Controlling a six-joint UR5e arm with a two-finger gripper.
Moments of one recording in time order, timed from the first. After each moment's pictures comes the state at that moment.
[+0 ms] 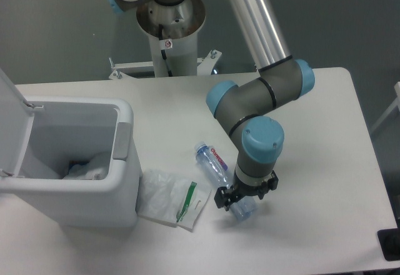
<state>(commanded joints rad) 2.50 -2.22 -1.49 -0.93 1.50 0.13</state>
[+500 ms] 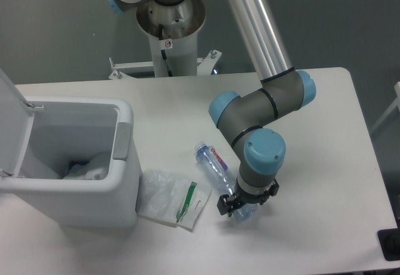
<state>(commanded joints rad) 2.50 -2.24 -1.48 -0.94 1.51 0.13</state>
